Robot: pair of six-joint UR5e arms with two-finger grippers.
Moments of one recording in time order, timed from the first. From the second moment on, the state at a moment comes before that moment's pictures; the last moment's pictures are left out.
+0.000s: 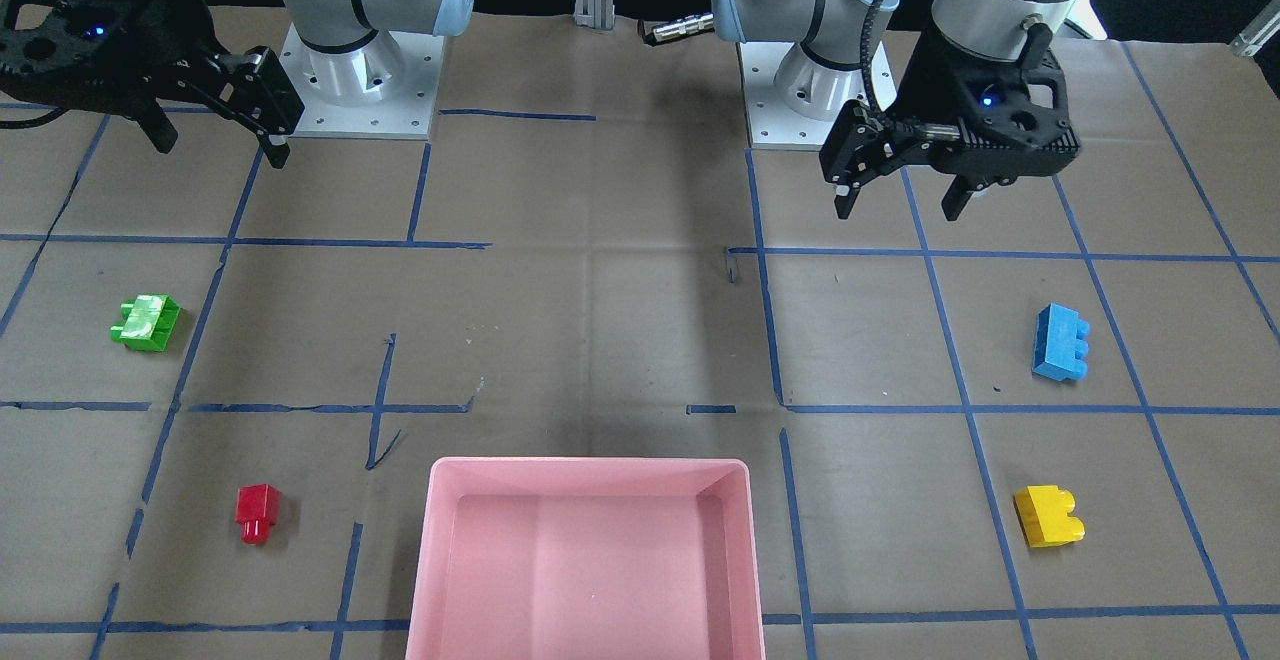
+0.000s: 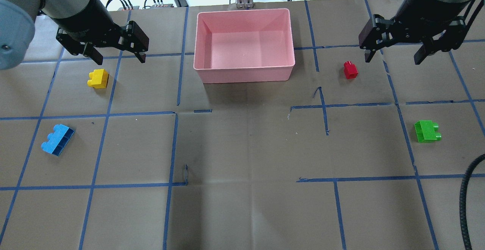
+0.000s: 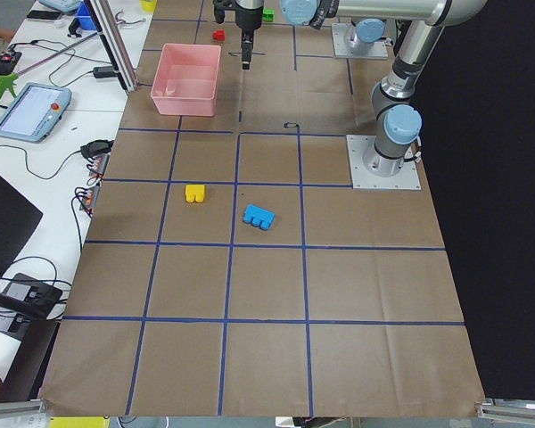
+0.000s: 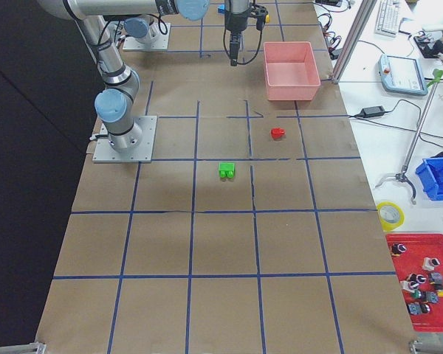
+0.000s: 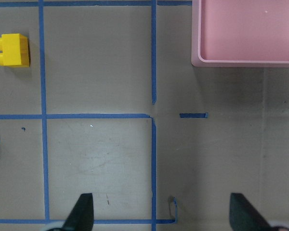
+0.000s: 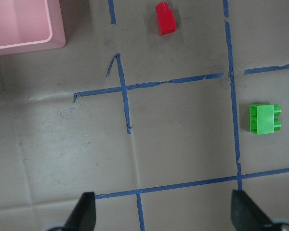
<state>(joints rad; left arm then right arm) -1.51 -1.56 -1.56 -1.50 1.57 0.05 1.49 -1.65 1.57 -1.52 -1.60 0.04</state>
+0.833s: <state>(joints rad) -0.96 -1.64 -1.60 -1.47 1.56 0.95 1.21 -1.64 1.61 -1.54 -1.61 -0.39</state>
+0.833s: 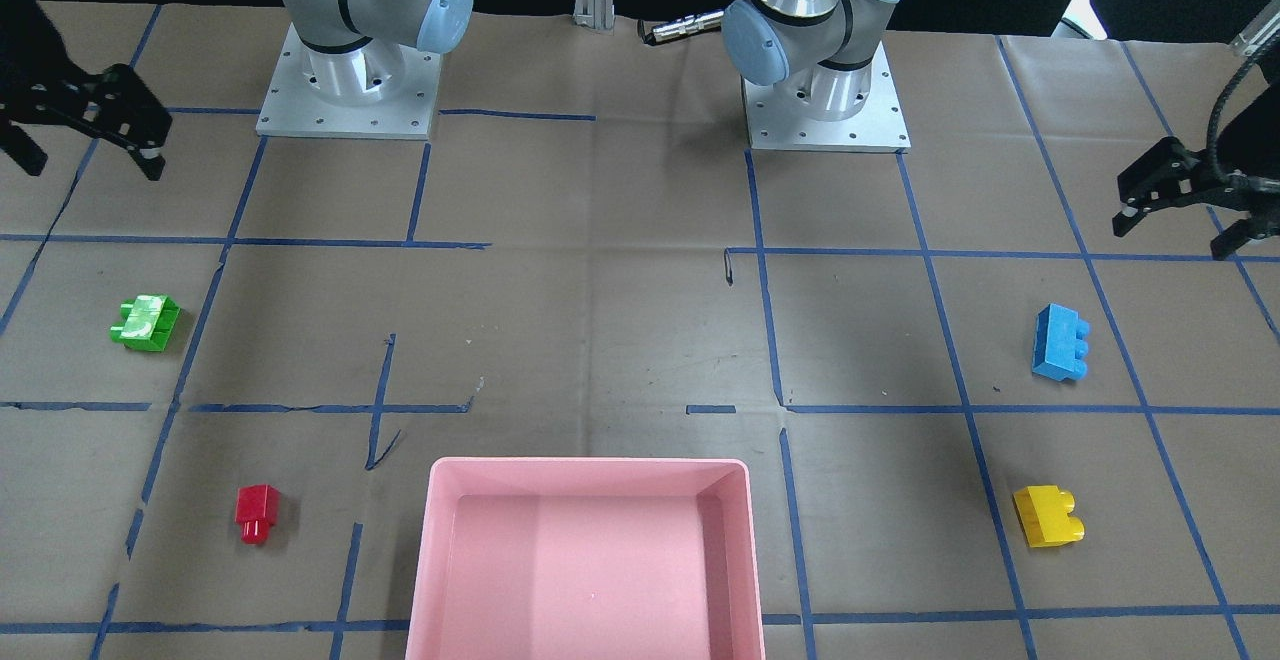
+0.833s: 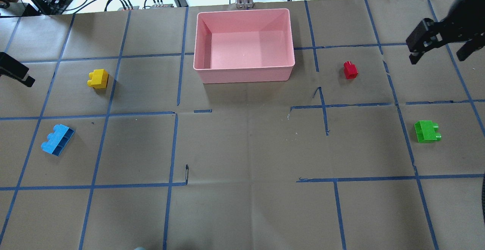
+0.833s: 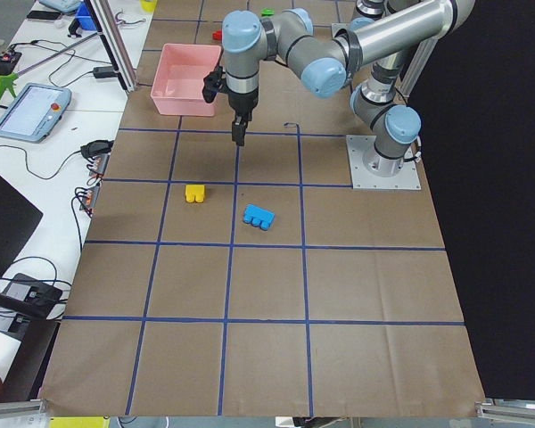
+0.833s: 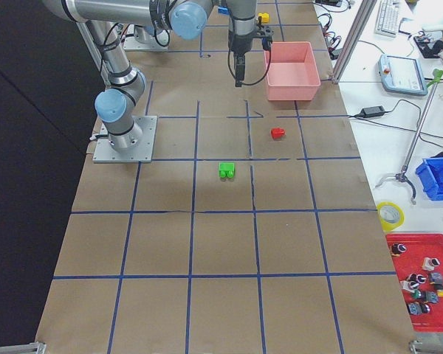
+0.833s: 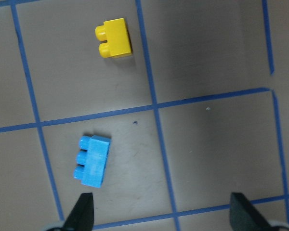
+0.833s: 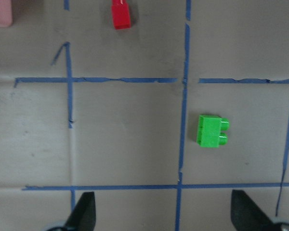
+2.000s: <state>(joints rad) -0.89 -1.85 -1.68 -1.24 1.55 1.23 0.97 -1.53 1.99 -2.08 -1.60 -0.62</state>
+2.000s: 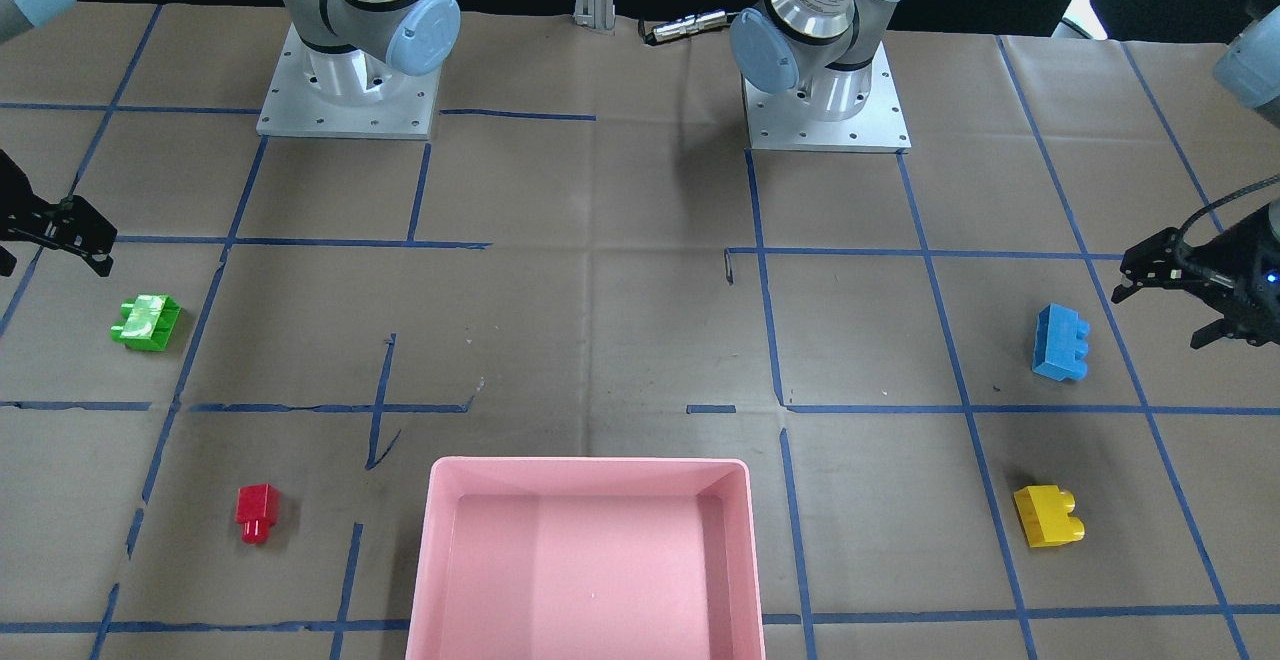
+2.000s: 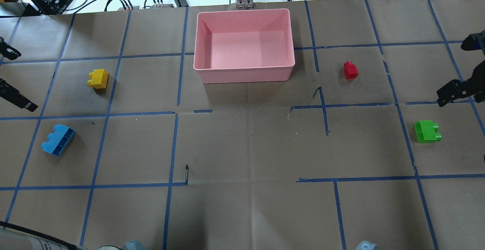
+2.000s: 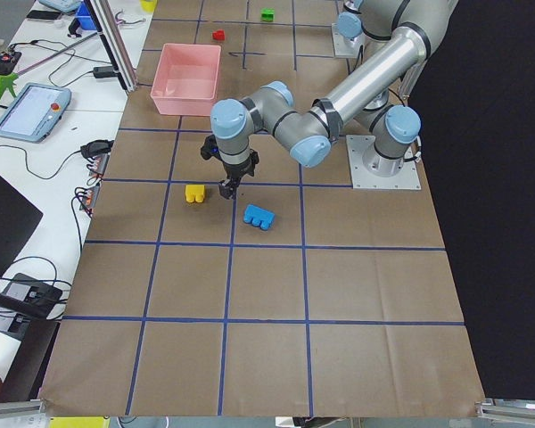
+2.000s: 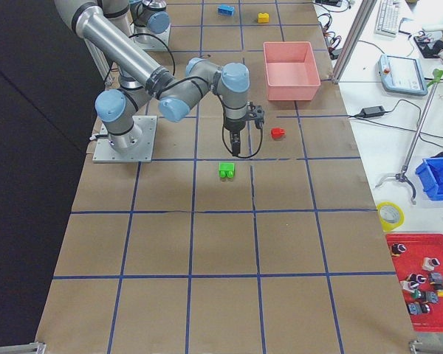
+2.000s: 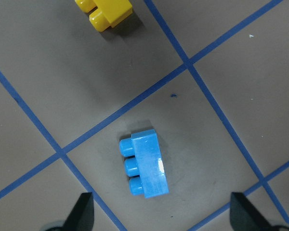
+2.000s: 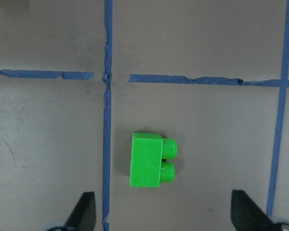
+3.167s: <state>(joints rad) -0.84 -1.94 -1.95 -0.87 1.50 1.22 0.92 -1.36 2.10 -2.31 -1.60 -0.62</state>
